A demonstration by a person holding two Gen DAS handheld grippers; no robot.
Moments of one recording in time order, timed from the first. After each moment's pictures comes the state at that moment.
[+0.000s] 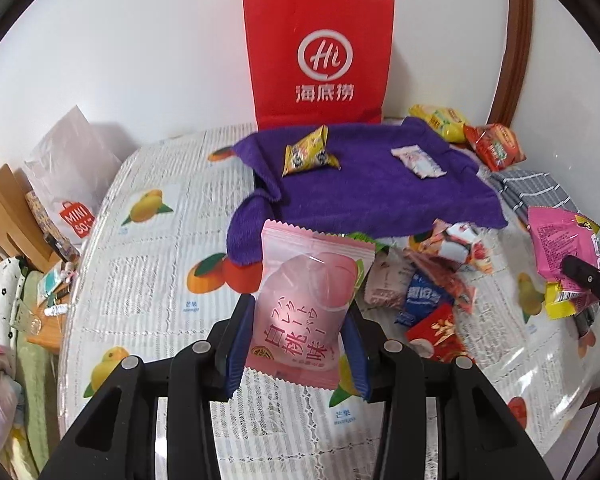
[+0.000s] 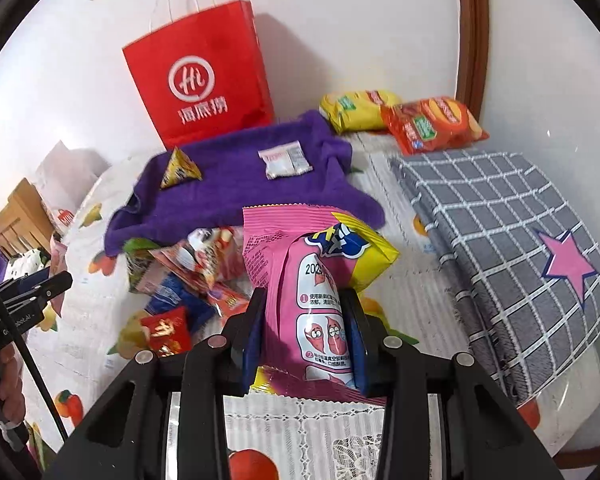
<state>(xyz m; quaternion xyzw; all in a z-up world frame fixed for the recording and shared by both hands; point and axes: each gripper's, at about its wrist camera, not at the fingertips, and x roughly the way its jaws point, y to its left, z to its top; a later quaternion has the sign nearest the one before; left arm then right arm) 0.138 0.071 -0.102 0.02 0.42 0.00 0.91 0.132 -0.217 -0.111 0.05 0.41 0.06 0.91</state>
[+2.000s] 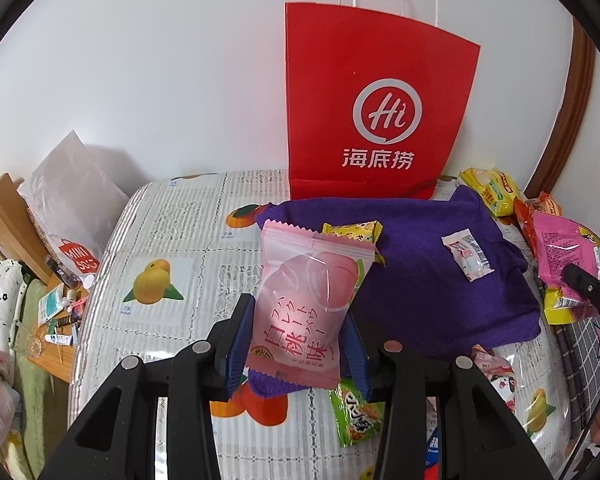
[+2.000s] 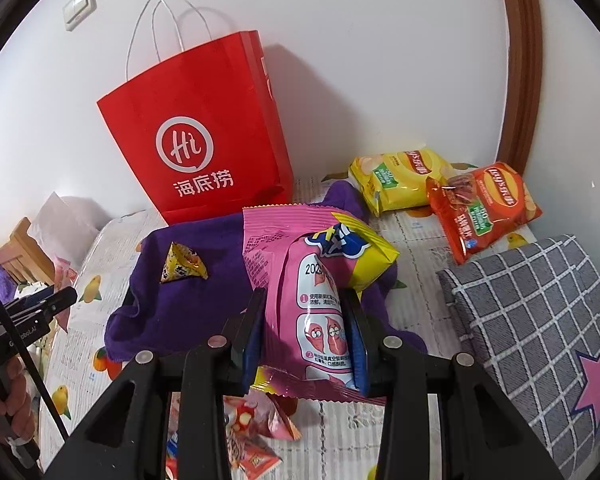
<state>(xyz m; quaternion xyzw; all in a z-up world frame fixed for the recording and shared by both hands) 0.260 0.096 -0.076 -0.02 0.41 0.04 0.91 0.285 -0.200 -0.085 0.06 0.38 0.09 0.92</state>
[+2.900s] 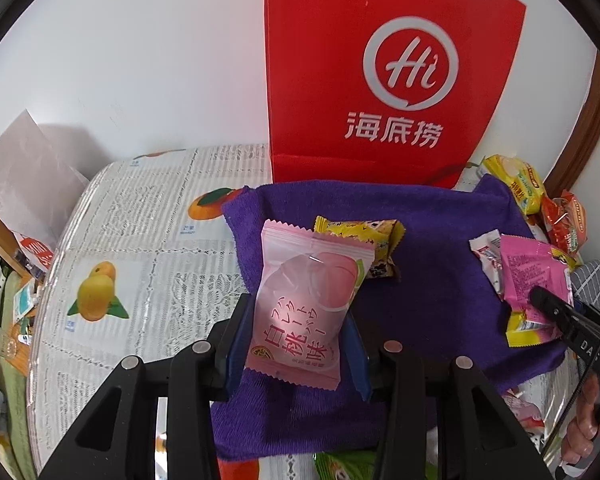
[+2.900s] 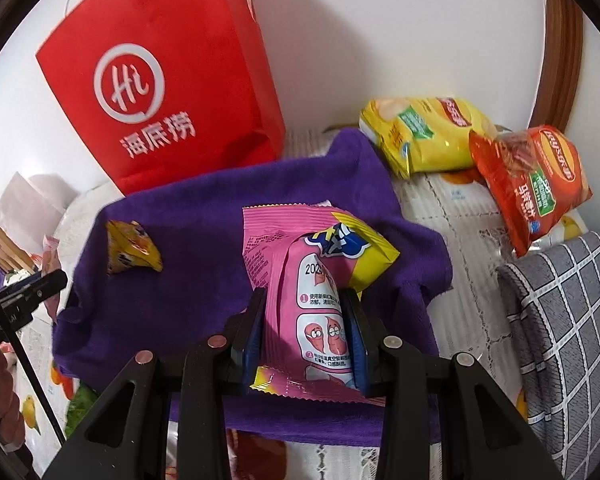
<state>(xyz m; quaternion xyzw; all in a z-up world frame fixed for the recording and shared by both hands) 0.332 0.089 -0.134 -0.03 0.45 0.04 0.89 0.356 -0.180 -0.163 0.05 0.44 0.09 0.89</state>
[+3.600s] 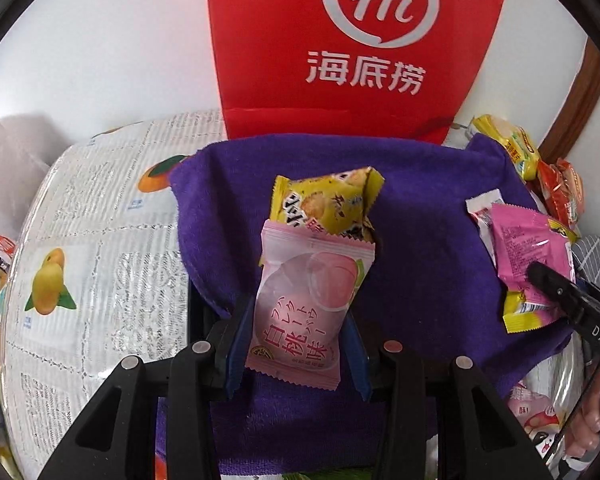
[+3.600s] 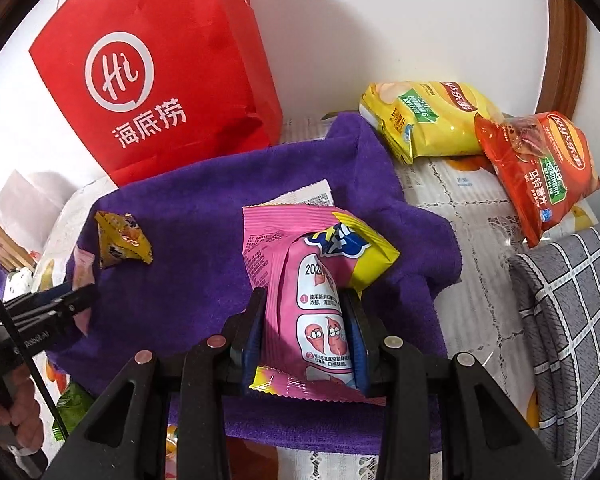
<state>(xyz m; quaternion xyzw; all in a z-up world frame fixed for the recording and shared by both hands) 0.346 0.066 -0.169 -0.03 0.49 0.00 0.87 0.359 -0.181 -0.176 0.05 0.45 0.10 0.89</state>
